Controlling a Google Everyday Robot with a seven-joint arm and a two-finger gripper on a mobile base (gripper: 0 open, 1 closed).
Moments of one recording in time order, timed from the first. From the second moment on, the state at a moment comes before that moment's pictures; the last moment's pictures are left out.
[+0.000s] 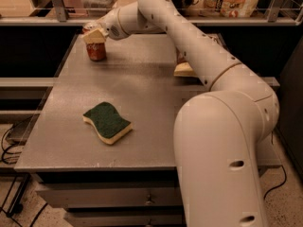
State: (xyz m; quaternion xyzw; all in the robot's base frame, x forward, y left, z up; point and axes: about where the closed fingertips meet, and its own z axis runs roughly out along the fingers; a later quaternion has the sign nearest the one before) arm 0.791 0.202 0.915 -0.54 0.63 0.29 0.47
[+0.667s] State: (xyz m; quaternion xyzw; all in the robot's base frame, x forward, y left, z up) arm 0.776 0.156 0.908 -0.55 0.66 0.23 0.46
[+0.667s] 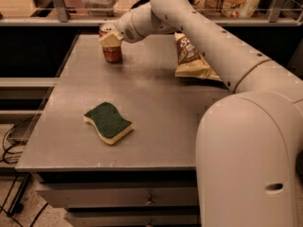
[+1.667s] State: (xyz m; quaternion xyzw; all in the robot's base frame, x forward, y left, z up) arm 0.750 0.102 0.946 -0.65 0.62 0.07 0.44
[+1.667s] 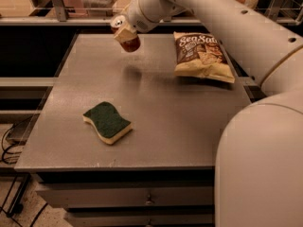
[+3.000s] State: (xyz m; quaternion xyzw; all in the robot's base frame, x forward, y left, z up) arm 0.716 0.106 0.930 -0.74 0.55 0.05 0.38
